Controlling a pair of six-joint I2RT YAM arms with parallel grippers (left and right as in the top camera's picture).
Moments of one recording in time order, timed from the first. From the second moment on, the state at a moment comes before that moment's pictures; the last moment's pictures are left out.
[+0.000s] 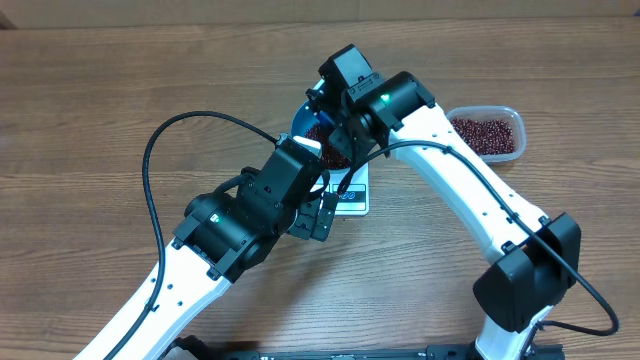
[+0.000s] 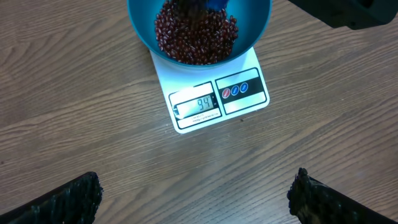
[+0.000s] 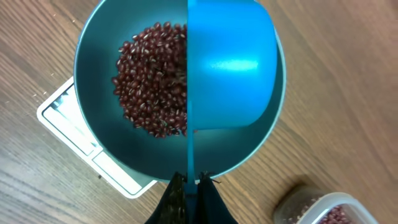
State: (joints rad) left arm -0.70 1.26 1.27 -1.02 -0.17 -0.34; right arm 0.59 1.91 1.83 -1.13 0.14 -0.29
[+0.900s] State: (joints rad) left arm -0.70 1.26 1.27 -1.02 -0.17 -0.34; right arm 0.53 1.85 1.83 -1.19 0.02 -0.17
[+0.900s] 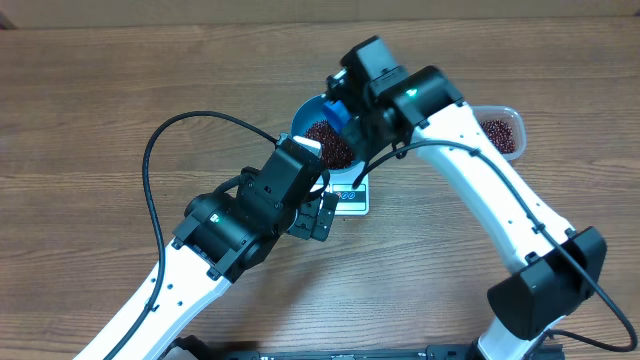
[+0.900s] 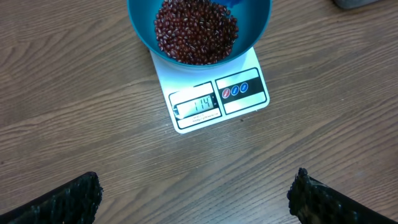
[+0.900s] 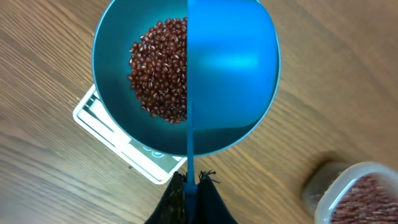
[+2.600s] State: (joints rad) left arm -0.70 1.26 1.27 -1.02 -0.17 -0.34; right arm 0.15 1.84 1.71 -1.36 0.41 0.25
